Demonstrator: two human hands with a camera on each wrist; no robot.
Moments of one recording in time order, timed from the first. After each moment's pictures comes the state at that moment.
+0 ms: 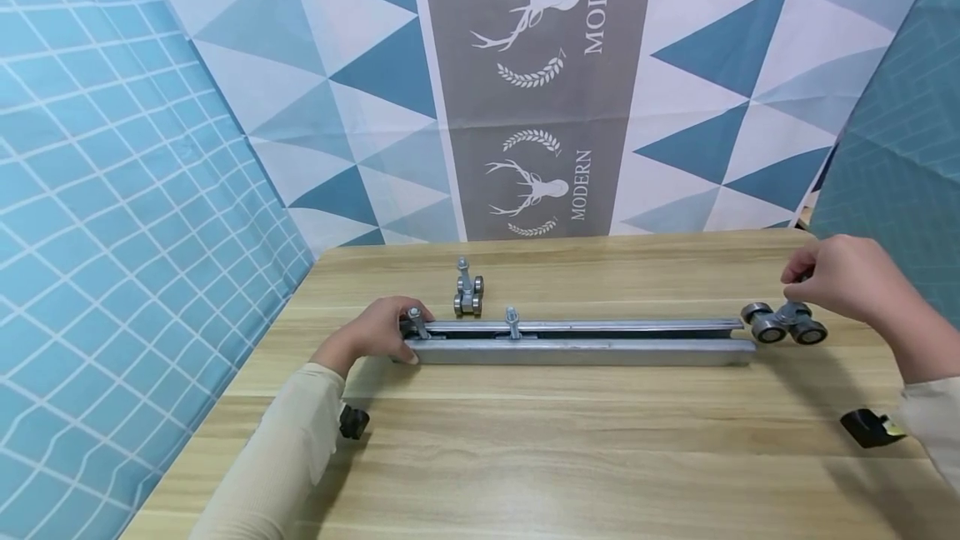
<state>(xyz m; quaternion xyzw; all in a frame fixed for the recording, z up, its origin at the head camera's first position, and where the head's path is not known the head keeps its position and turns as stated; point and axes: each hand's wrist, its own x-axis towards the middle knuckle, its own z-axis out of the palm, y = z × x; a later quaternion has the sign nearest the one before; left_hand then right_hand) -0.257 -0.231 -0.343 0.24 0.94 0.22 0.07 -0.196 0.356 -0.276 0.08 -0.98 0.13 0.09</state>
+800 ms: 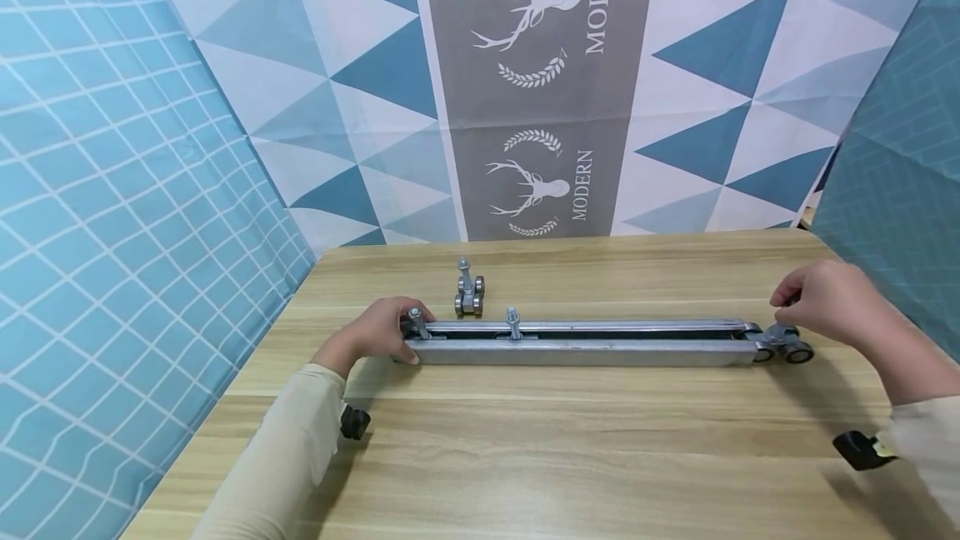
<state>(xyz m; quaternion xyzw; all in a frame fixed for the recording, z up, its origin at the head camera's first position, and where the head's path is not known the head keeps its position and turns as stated) -0.256 -0.231 -0.342 0.24 0.94 0.23 0.07 -0.196 0.356 -0.307 0.09 -0.98 0.19 0.06</state>
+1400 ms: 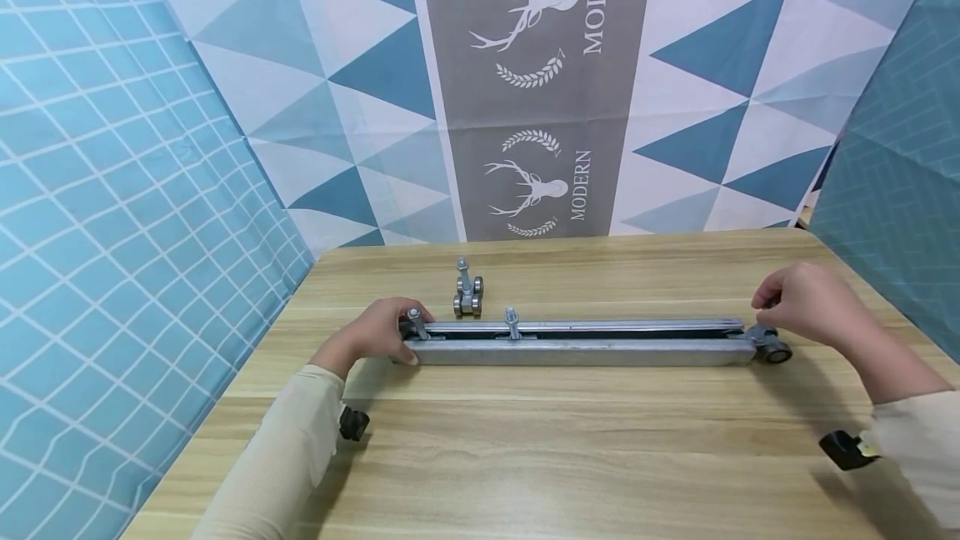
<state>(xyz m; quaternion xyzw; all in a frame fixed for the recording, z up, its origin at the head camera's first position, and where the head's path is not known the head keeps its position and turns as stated) -0.257 -0.231 -0.343 0.24 0.94 0.23 0.06 -0.198 0.339 -0.311 0.10 -0.97 0.19 0.07</state>
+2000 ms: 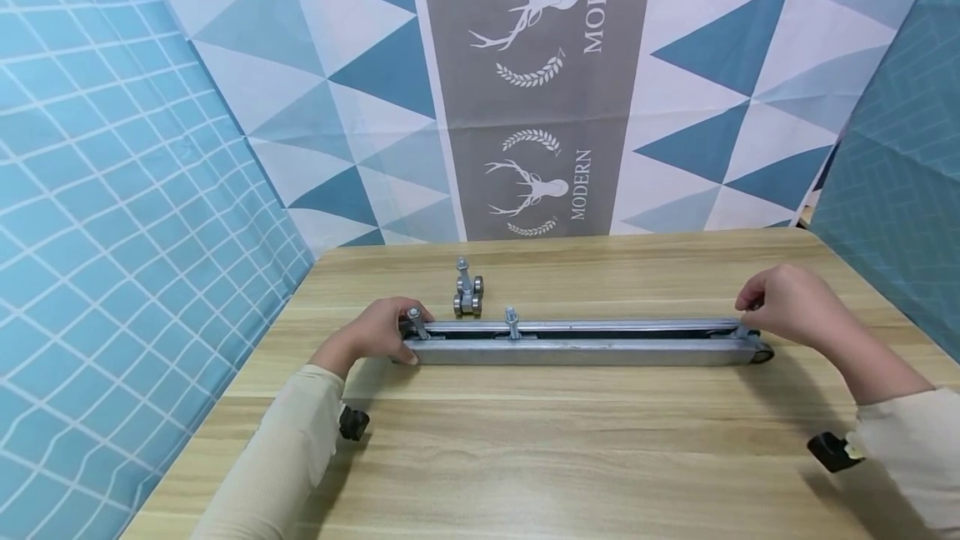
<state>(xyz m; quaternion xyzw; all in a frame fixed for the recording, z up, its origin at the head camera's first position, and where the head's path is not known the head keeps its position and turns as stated) -0.258 -0.232 -0.345 0.24 0.94 0.23 0.06 -0.200 0.322 -0.311 0.12 -0.97 0.19 0.06</state>
